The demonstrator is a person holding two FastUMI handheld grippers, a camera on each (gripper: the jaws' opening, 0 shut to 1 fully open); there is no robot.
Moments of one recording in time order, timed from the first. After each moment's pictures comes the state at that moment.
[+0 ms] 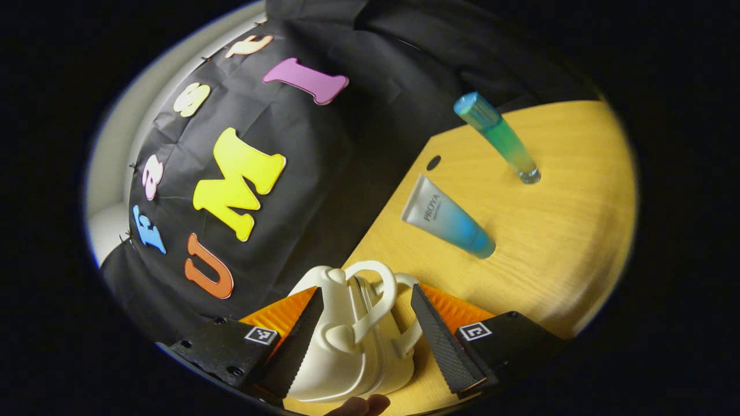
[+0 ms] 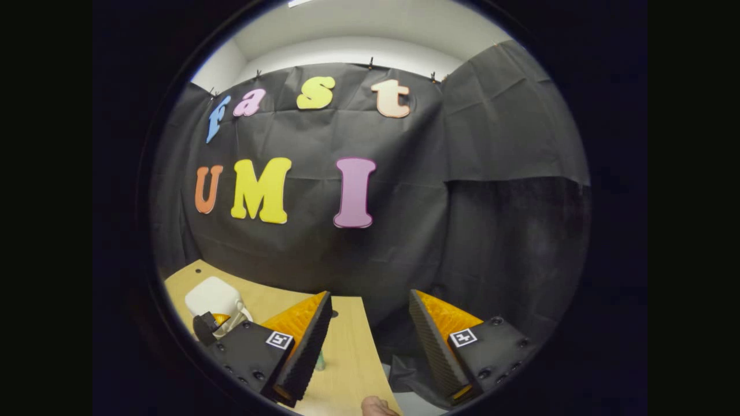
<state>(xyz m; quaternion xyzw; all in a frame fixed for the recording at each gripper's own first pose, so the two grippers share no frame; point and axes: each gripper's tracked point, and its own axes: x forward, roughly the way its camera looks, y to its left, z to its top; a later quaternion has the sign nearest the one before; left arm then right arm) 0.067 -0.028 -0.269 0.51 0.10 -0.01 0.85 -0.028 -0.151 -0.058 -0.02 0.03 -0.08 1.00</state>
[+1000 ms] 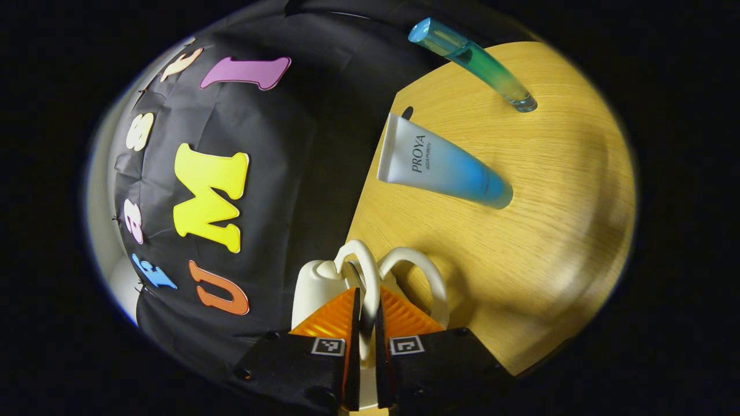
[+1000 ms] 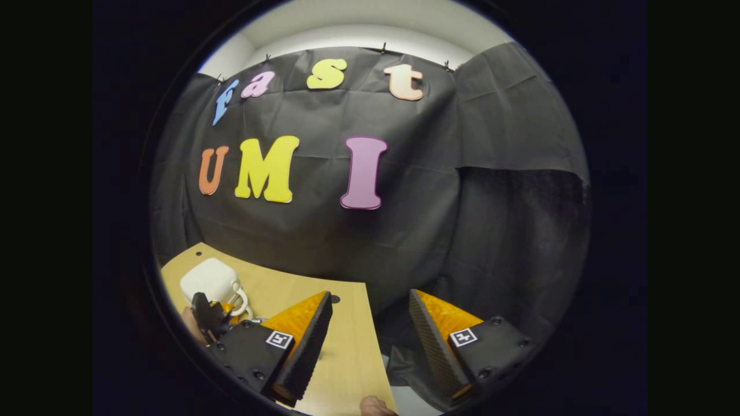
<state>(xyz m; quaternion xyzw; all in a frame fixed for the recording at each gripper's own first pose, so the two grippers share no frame) 0.090 -0.011 -0.270 0.60 0.16 -0.01 0.78 -0.013 -0.126 -0.078 -0.03 0.05 -0.06 1.00</state>
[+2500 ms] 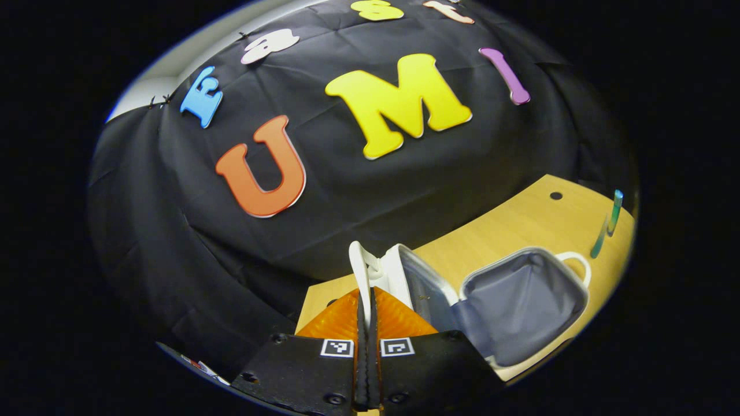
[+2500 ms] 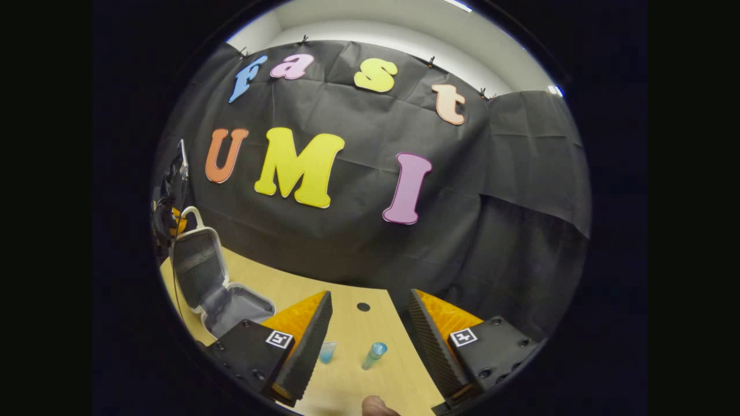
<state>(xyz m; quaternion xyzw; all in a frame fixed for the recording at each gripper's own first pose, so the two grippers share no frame) 0.105 0.339 -0.089 0.25 0.15 0.05 0.95 0.000 0.074 -0.042 -0.09 0.07 -0.09 0.99</state>
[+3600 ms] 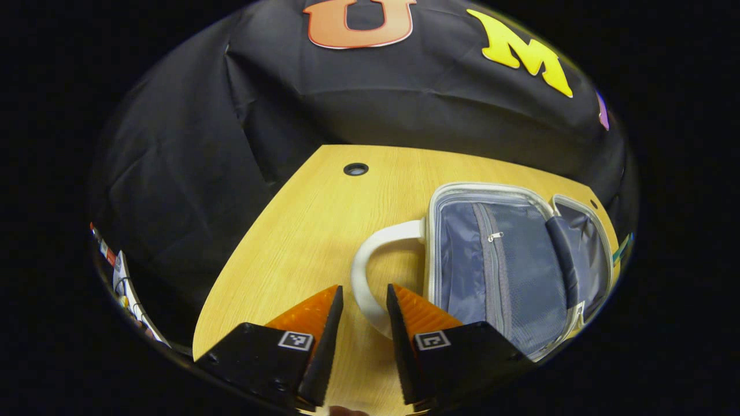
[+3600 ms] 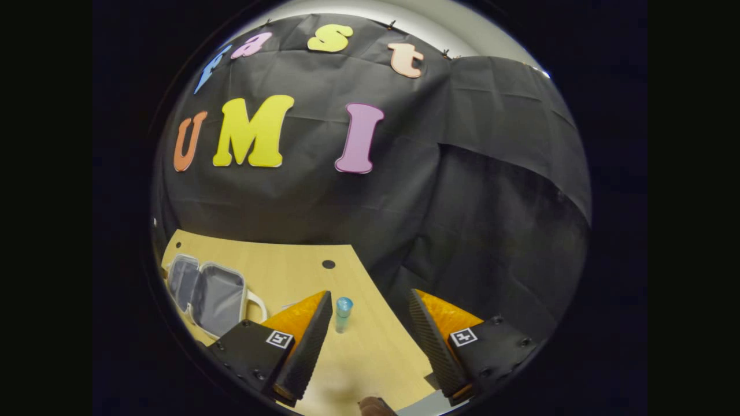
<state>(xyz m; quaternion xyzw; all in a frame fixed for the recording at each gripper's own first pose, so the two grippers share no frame) 0.075 0.464 -0.268 -0.01 0.32 0.10 0.94 -0.034 -0.010 -0.103 -0.03 0.16 -0.21 0.96</state>
